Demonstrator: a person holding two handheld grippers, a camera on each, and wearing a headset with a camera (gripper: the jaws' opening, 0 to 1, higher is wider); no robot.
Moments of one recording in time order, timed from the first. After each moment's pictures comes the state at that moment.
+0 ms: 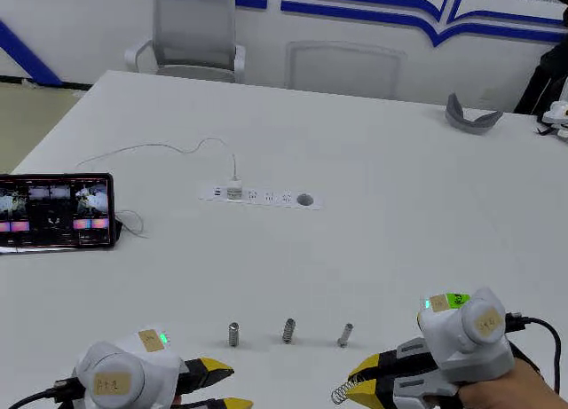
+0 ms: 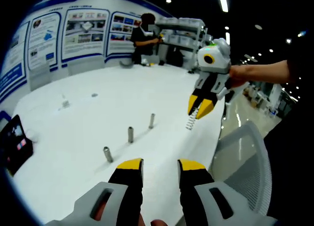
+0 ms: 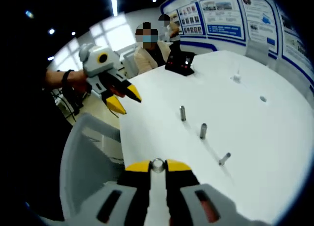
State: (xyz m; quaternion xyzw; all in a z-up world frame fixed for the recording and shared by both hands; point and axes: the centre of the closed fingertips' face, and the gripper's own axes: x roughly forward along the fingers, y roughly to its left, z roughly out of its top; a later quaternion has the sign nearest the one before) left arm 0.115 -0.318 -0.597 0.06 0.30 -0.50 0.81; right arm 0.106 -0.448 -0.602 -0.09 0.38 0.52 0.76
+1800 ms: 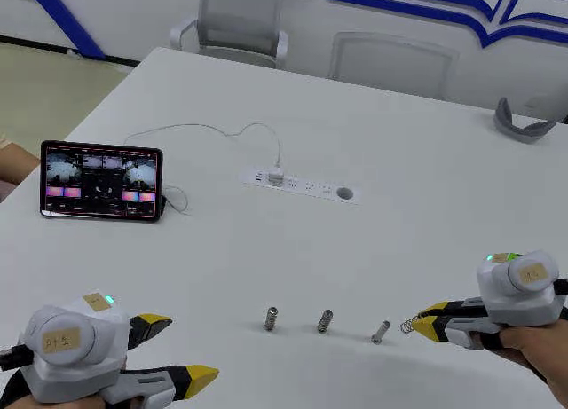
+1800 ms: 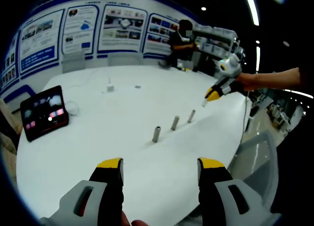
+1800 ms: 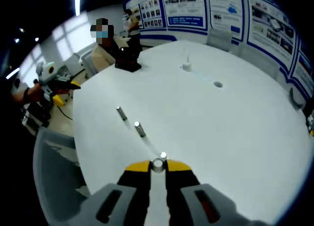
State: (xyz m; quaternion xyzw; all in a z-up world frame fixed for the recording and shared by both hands) left arm 0.140 -0.207 -0.604 0.01 0.31 -0.38 0.87; right arm 0.209 -0.513 -0.624 -0.11 0.42 0.36 0.83
